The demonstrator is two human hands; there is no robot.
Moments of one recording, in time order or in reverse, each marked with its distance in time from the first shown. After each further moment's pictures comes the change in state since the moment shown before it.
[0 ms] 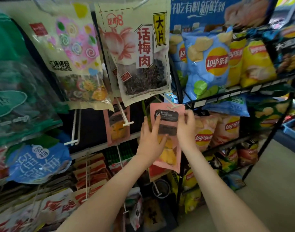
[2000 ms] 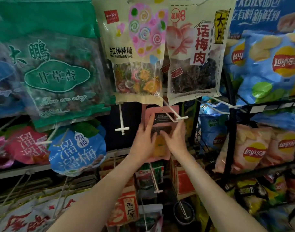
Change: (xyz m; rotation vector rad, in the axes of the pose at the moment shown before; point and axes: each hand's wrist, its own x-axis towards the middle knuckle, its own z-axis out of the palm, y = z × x) left_hand -0.001 -0.139 -0.064 -0.012 0.270 0.045; right_hand -0.051 0.045 0.146 -0.235 -0.313 -0.213
